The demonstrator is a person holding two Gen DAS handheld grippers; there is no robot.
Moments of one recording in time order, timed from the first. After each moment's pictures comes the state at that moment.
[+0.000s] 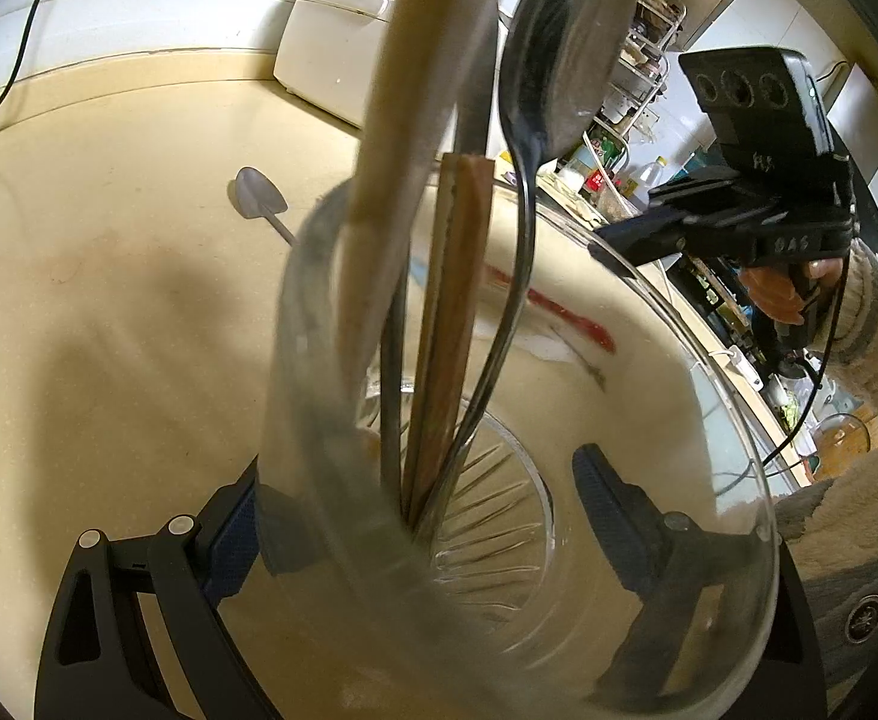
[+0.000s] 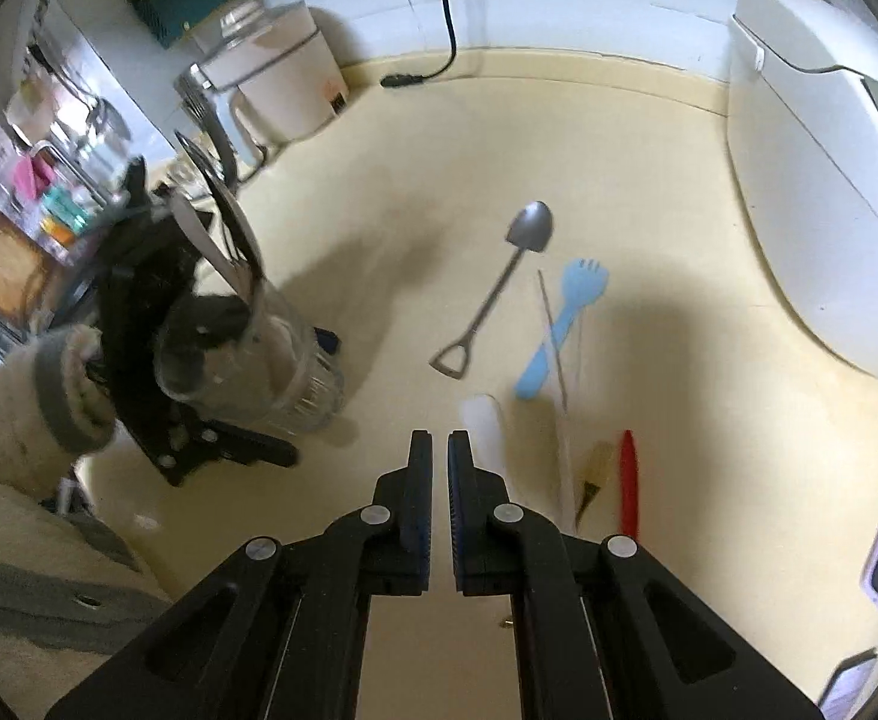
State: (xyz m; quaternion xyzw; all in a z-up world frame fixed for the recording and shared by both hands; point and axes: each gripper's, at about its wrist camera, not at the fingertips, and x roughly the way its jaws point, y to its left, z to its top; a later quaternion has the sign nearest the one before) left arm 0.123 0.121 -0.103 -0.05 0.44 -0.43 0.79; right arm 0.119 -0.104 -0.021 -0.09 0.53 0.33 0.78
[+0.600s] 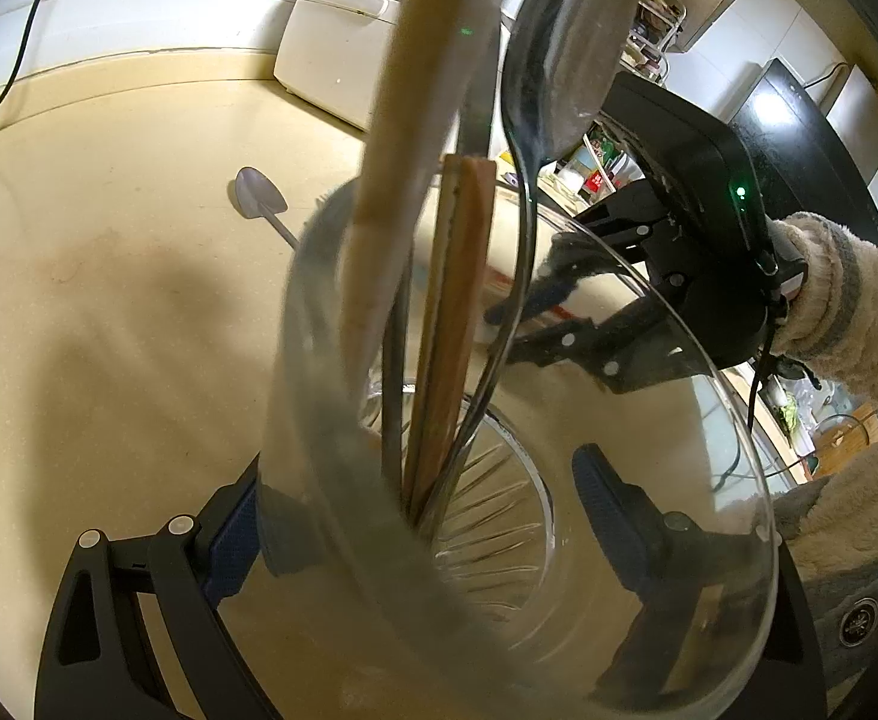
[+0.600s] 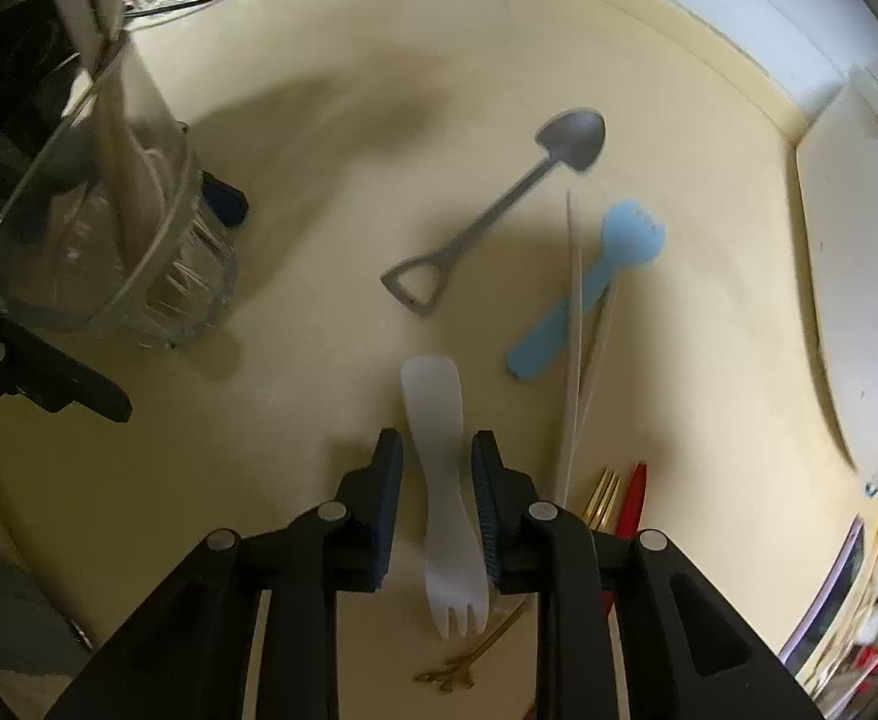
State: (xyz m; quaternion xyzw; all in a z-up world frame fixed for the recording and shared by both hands) left arm 0.124 0.125 -0.102 -0.05 0.44 -0.43 0.79; right arm 0.135 -0.047 -0.091 -0.28 0.55 0.29 0.73
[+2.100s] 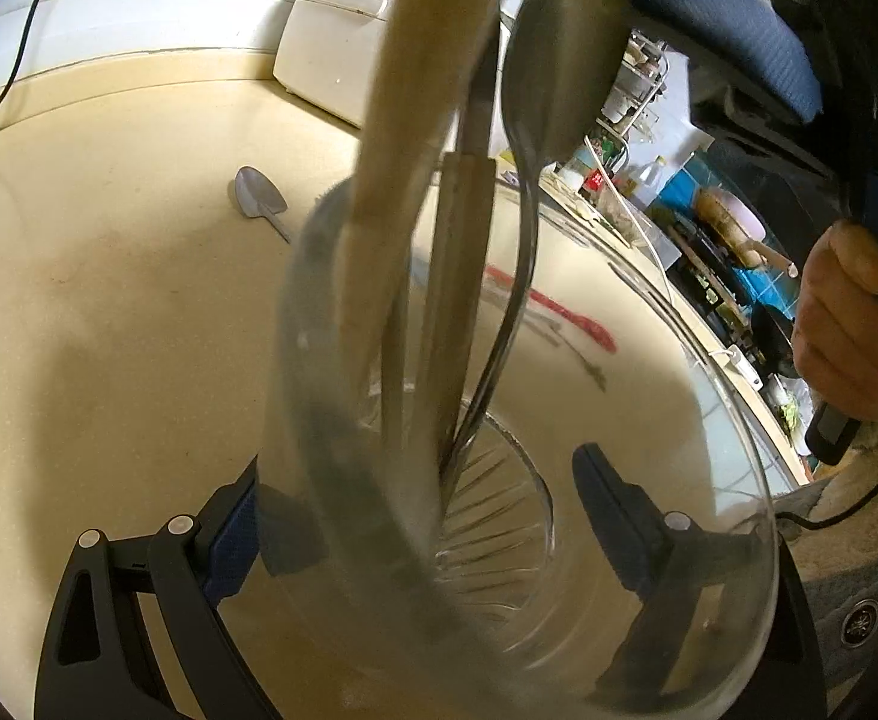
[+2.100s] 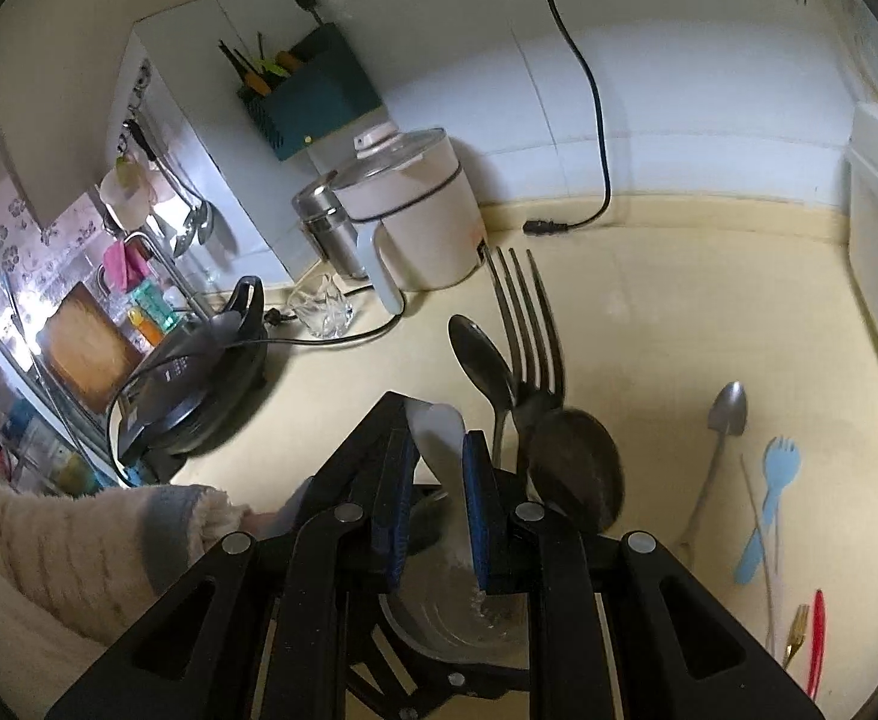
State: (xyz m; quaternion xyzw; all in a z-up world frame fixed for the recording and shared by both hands) left arm 0.125 0.126 -0.104 -0.05 0.44 -0.43 0.79; right arm 0.093 -0.025 0.026 0.02 0.38 0.41 0.83
